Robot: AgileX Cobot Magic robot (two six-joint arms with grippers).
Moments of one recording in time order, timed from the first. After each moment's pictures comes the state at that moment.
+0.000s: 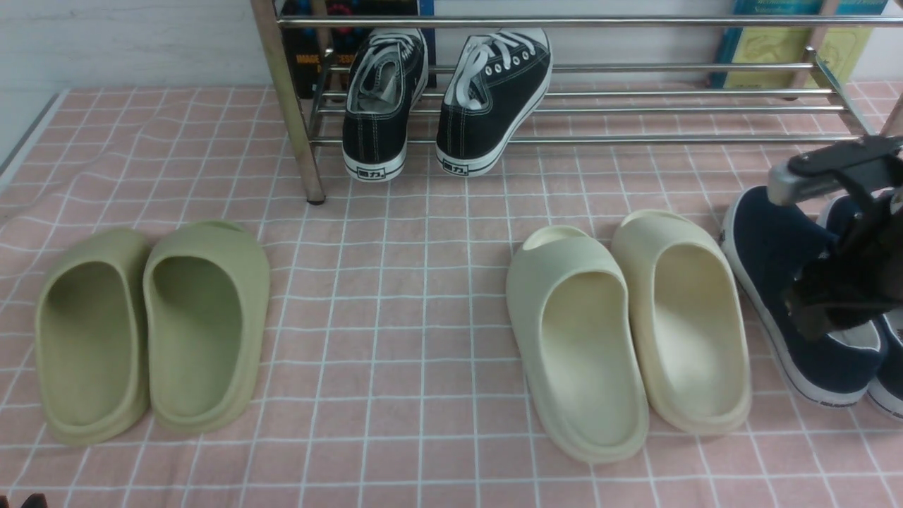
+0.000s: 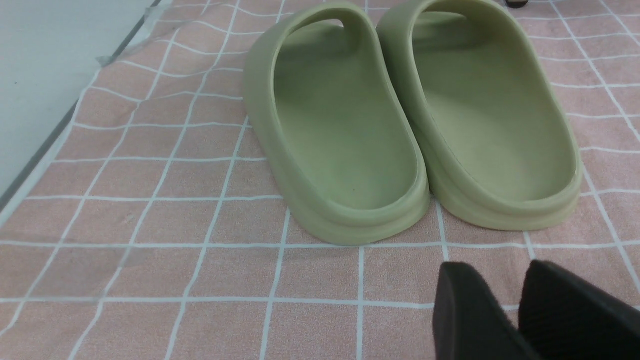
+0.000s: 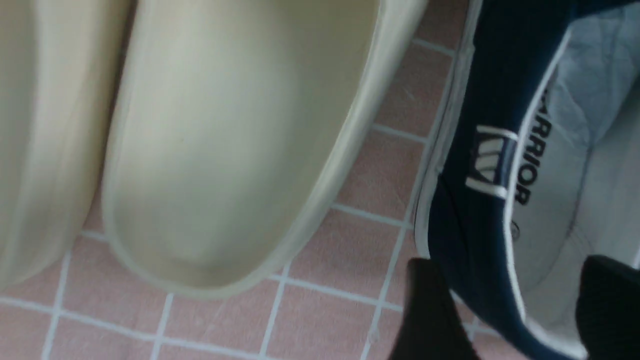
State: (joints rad) right arm 0.13 1.61 -1.11 0.00 0.87 -0.09; left arm 0.02 -0.01 0.02 0.15 0.37 -0.05
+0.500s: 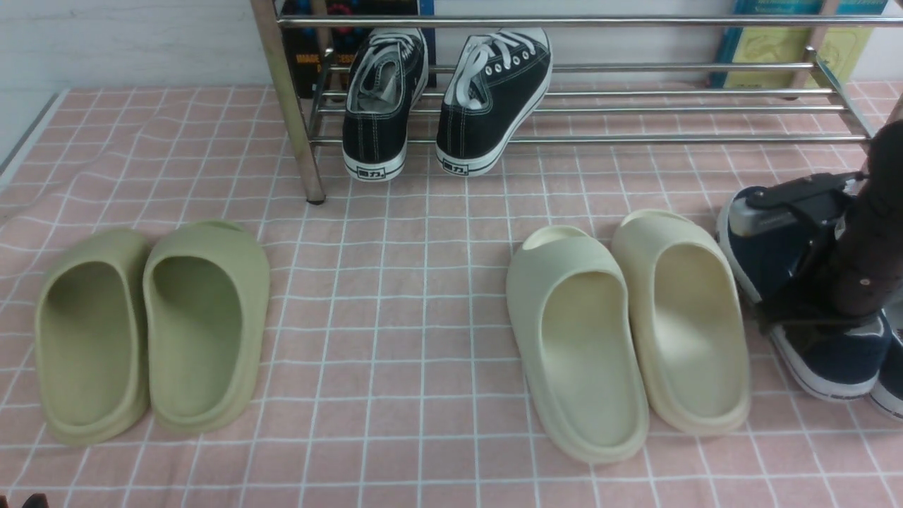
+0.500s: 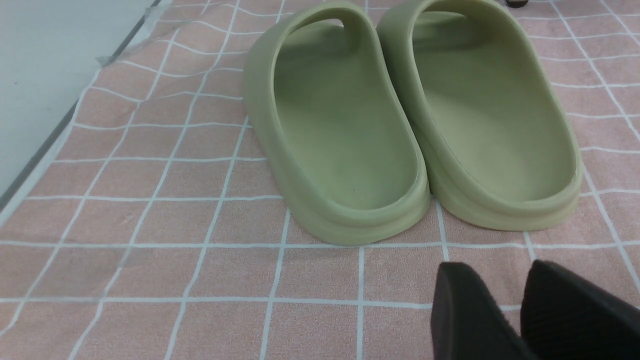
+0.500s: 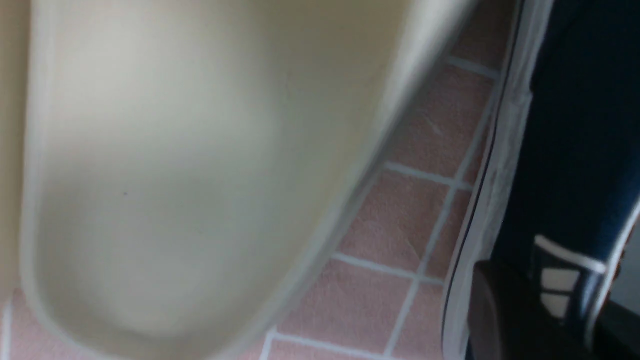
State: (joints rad) right arm 0.14 1.70 -1.16 -0.01 0.88 -0.09; left arm 0.02 -0.01 0.02 0.15 0.37 -0.05
